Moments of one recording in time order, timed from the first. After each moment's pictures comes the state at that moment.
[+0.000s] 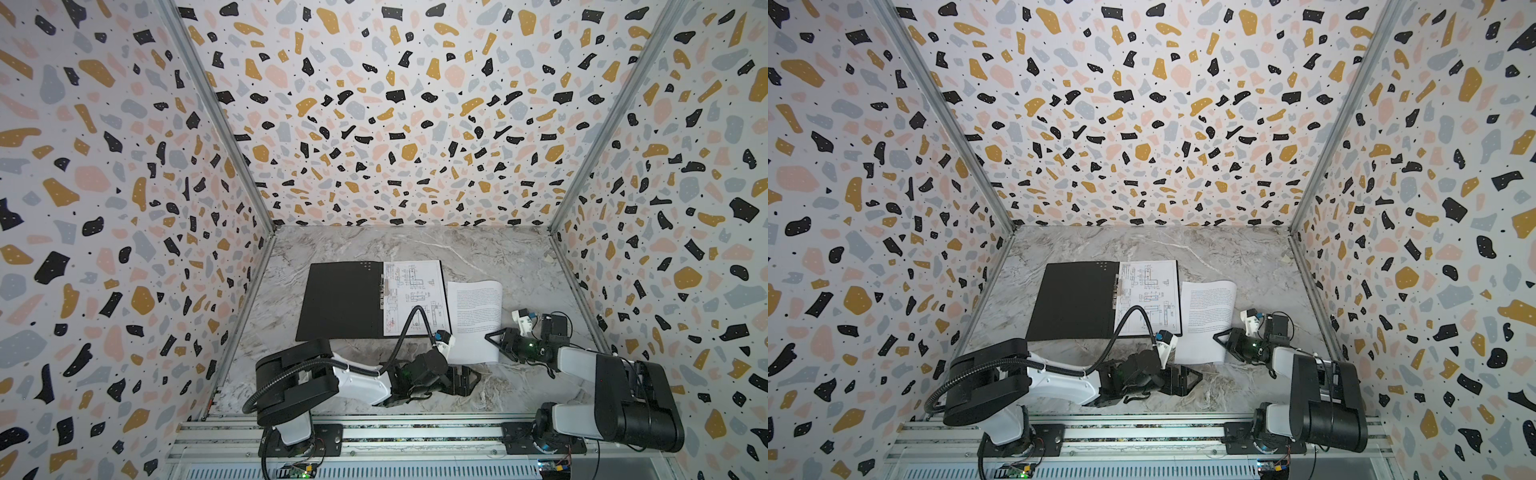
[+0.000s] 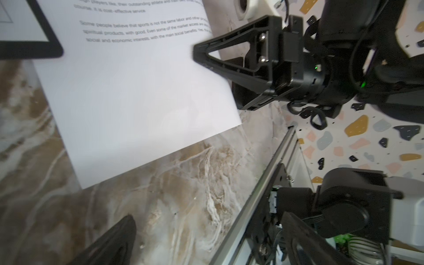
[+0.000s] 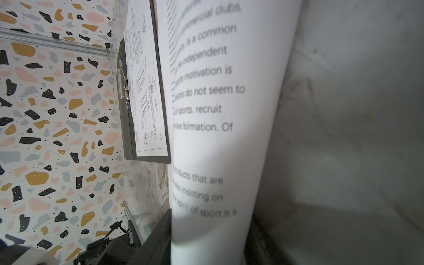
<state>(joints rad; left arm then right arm) -1.25 1.69 0.66 0.53 0.02 -1.00 -0.14 1.34 0.31 0.03 -0.87 0.43</state>
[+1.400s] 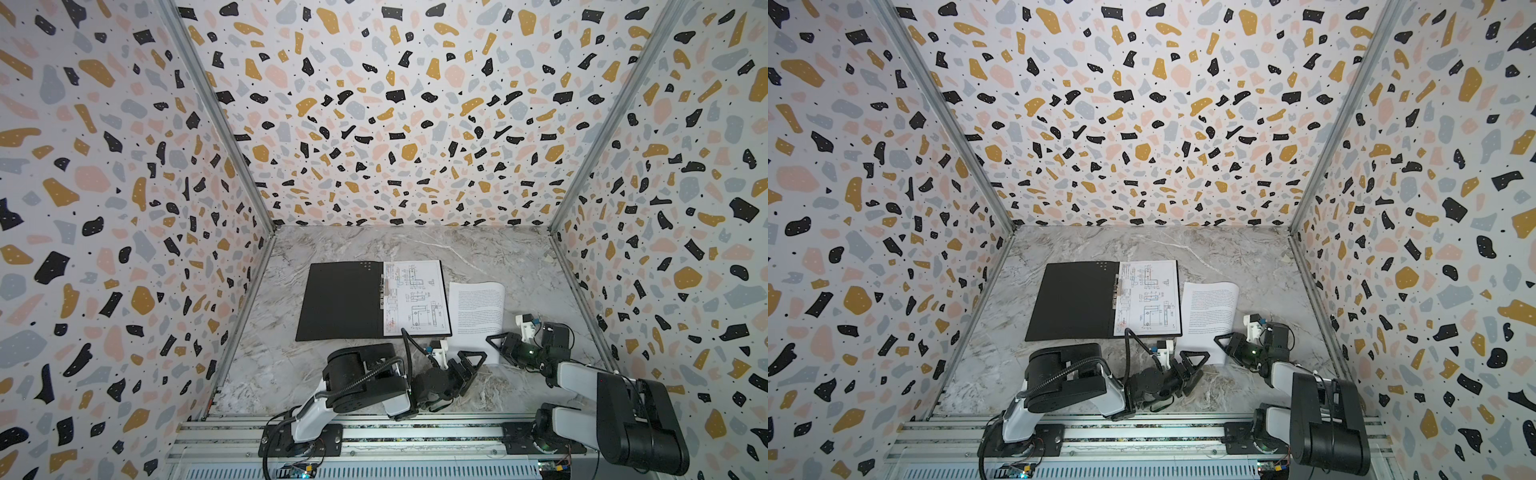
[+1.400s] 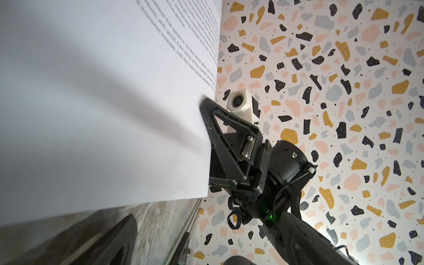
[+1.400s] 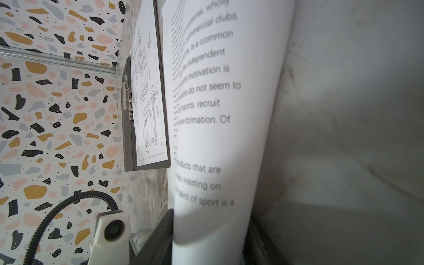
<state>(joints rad) -1.32 2.13 0.70 1.30 -0.24 -1.69 -0.13 1.23 0.17 0.19 -0.81 0.55</state>
